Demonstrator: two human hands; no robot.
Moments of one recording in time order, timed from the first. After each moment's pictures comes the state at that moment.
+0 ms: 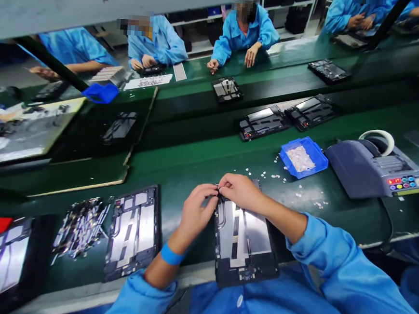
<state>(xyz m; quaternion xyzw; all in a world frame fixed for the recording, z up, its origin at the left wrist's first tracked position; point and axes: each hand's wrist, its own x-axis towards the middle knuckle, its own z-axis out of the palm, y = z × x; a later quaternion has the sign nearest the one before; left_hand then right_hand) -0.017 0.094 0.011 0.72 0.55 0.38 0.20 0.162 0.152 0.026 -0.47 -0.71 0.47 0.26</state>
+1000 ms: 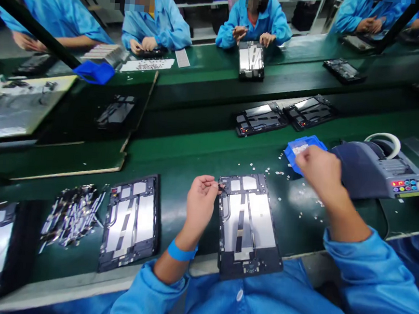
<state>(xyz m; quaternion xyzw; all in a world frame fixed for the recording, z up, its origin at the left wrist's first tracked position) 0.005 0.095 0.000 0.40 0.59 0.55 0.43 0.311 0.167 0.055 -0.75 -0.64 0.03 0.15</state>
